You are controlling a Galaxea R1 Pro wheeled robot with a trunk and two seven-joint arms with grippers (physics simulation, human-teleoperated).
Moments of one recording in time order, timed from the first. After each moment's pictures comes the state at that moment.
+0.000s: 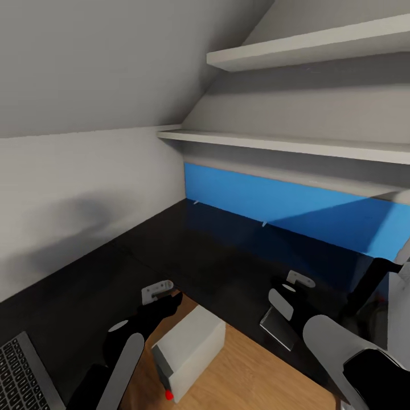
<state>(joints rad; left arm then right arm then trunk) -0.24 -0.08 -0.23 -1.60 0.58 0.62 0.42 -0.89 -0.06 0.49 -0.36 -0.85 -0.06 -0.63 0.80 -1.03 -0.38</state>
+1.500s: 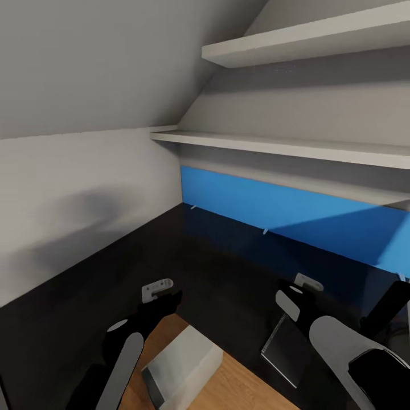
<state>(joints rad) -0.24 -0.08 -0.23 -1.62 0.57 0.62 0.41 -0.89 -0.09 0.47 -0.33 -0.85 -0.05 -0.63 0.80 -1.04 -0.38</state>
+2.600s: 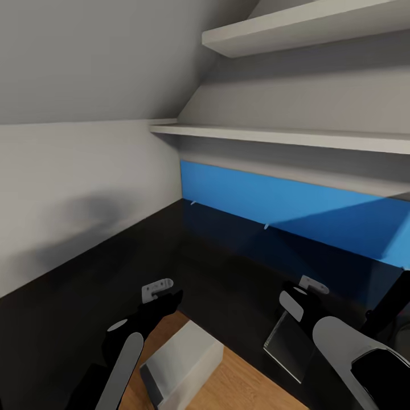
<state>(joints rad) -0.24 -0.08 -0.23 -1.62 0.57 0.62 0.41 -0.89 -0.11 0.46 -0.31 -0.86 -0.04 -0.64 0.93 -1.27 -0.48</state>
